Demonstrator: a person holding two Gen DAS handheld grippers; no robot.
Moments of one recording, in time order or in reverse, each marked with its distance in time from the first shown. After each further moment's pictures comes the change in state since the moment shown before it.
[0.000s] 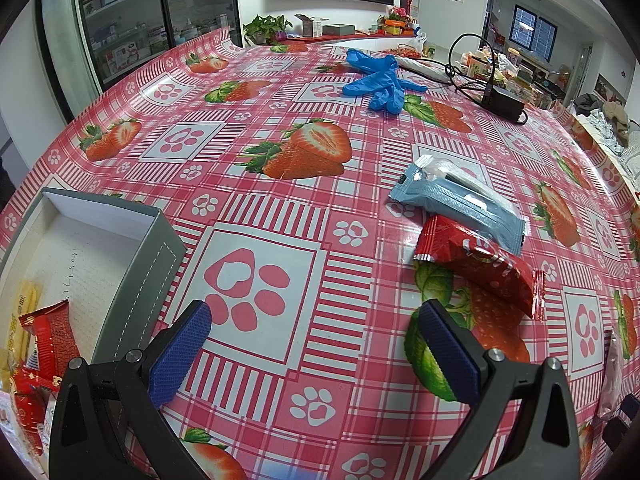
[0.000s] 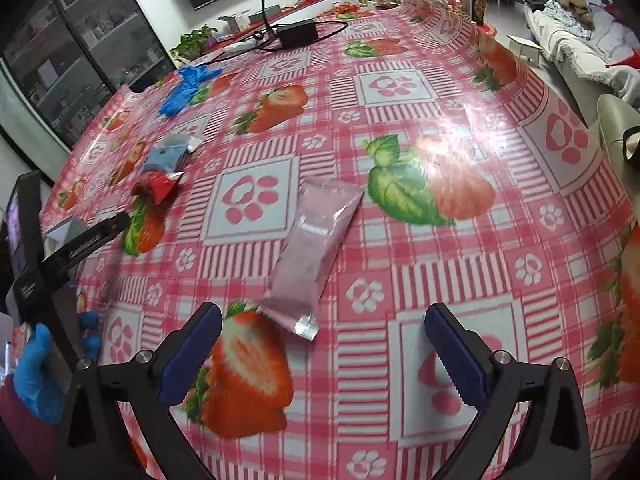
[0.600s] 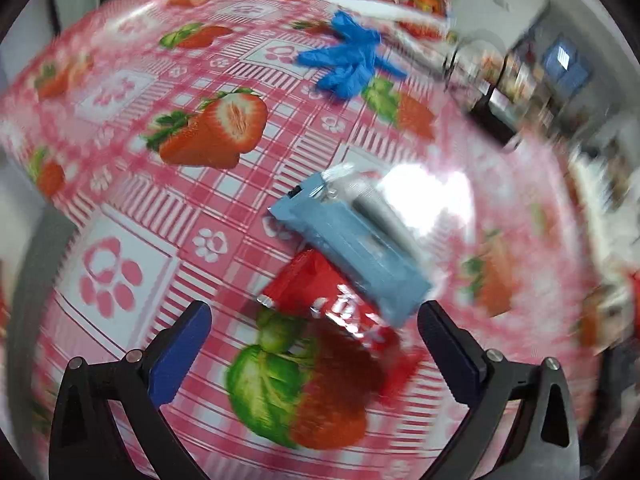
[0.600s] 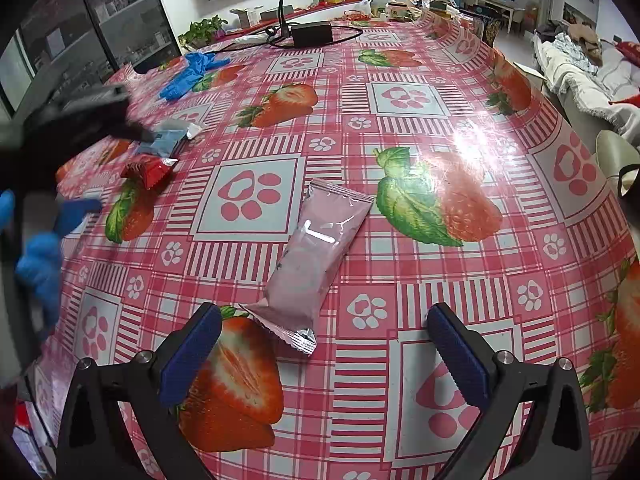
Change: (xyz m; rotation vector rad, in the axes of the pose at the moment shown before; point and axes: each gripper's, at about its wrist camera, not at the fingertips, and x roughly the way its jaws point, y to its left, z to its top) left arm 0.016 -0.053 0.048 -0.190 0.236 -0.087; right arm 0.001 0.017 -0.002 -0.110 -0.023 -0.072
